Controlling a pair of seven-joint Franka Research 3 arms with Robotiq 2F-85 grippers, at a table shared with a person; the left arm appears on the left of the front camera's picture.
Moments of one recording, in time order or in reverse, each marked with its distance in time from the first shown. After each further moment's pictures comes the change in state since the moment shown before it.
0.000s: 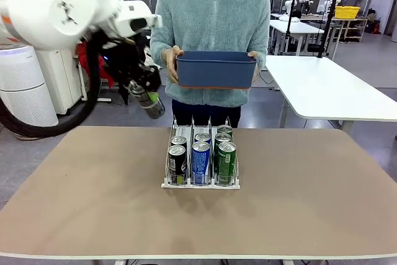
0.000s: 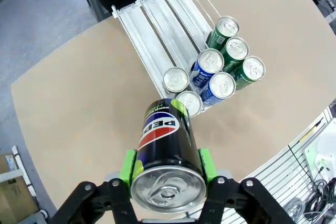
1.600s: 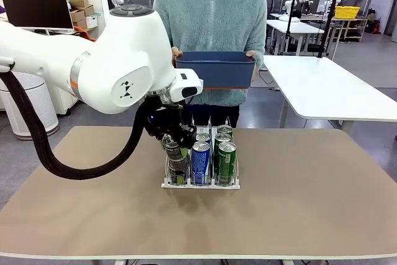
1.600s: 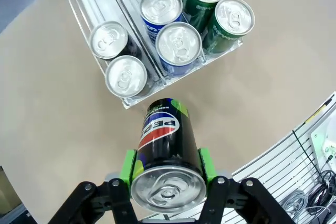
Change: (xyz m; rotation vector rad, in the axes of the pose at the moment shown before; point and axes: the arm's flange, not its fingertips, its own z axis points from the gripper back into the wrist) left arm -0.038 -0.089 -0.106 0.000 0.157 -0.041; right arm 0.000 0.000 0.000 0.000 0.000 0.000
